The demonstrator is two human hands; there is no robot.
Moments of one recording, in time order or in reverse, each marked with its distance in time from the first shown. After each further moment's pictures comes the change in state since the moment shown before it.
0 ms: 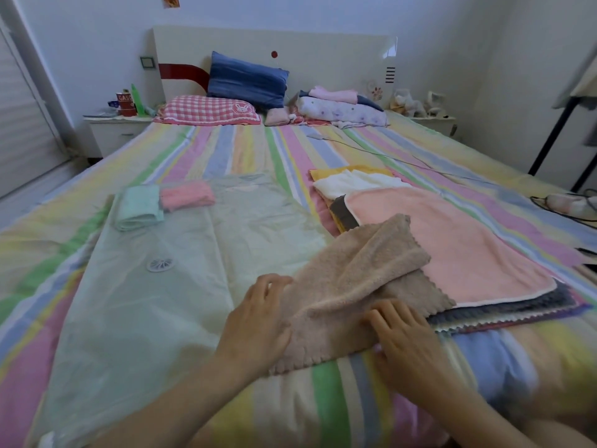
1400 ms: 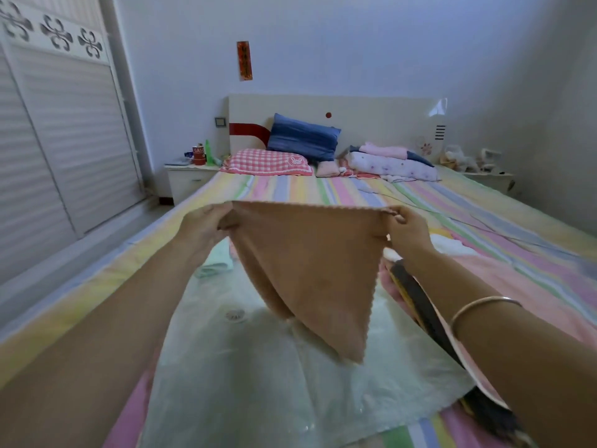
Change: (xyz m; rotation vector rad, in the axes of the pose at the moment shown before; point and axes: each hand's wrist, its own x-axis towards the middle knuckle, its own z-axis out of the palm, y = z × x) left_hand 0.121 -0.170 -0.204 -1.299 0.501 -0.619; right_hand 0.271 -0.040 -0.107 1.264 0.356 0.452
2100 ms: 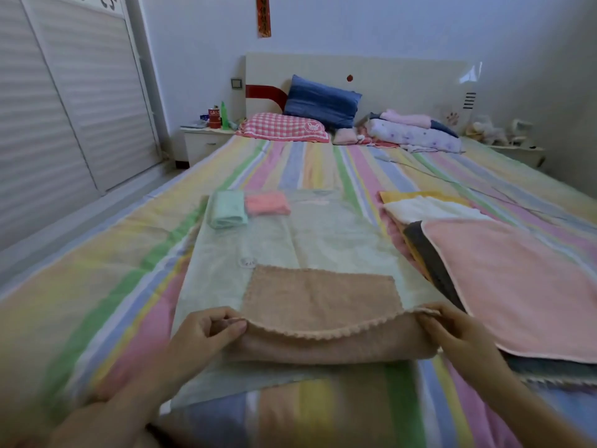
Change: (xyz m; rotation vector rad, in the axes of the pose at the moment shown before) left_hand -0.200 -0.134 -0.086 0.513 -0.268 0.060; right_hand -0.188 0.103 -0.090 -0.157 -0.359 -0.095
